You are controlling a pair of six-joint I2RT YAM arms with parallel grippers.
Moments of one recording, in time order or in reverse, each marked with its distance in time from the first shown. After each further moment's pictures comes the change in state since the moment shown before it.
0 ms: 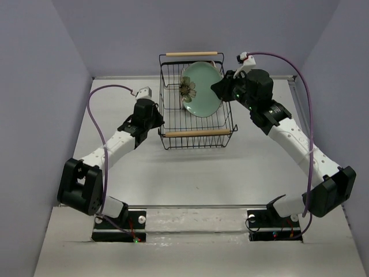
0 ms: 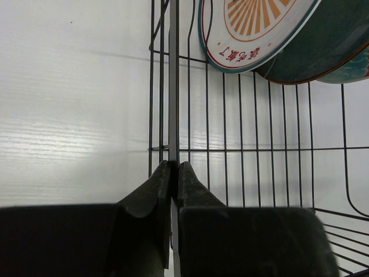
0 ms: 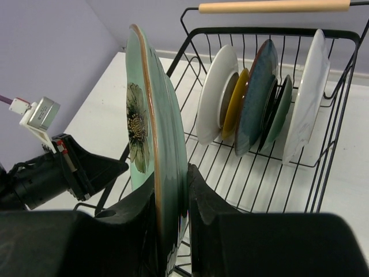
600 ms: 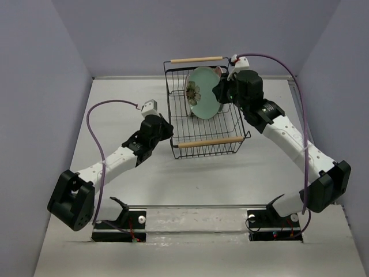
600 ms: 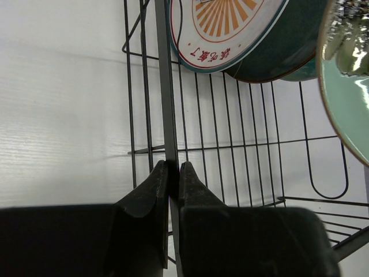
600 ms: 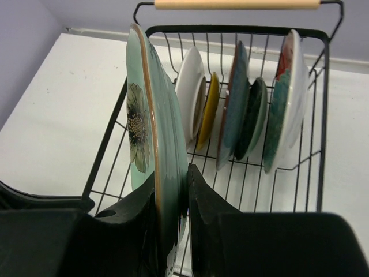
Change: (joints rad) left arm -0.186 -0.144 -0.190 0.127 -0.099 -0.170; right arm 0.042 0.038 0.037 -0.108 0.189 -0.073
